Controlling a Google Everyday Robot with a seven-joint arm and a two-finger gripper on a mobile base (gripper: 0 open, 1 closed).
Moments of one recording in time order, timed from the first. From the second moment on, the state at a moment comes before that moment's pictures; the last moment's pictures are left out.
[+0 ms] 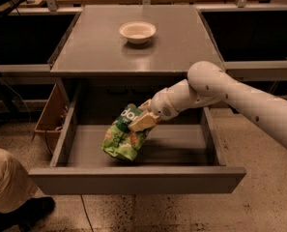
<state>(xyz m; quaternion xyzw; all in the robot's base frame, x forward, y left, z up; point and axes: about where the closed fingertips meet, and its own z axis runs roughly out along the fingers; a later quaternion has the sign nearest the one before) 0.600 0.016 0.714 -0.56 0.70 0.33 0.30</state>
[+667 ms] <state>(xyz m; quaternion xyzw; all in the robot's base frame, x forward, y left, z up) 0.624 -0.025 0.782 -0.57 0.70 0.29 0.33</state>
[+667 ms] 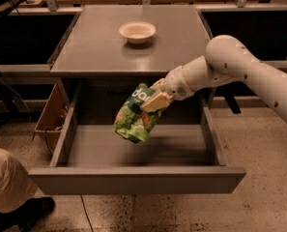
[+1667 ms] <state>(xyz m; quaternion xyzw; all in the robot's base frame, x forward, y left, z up) 0.659 -0.052 0.846 -0.57 0.69 0.23 0.37</state>
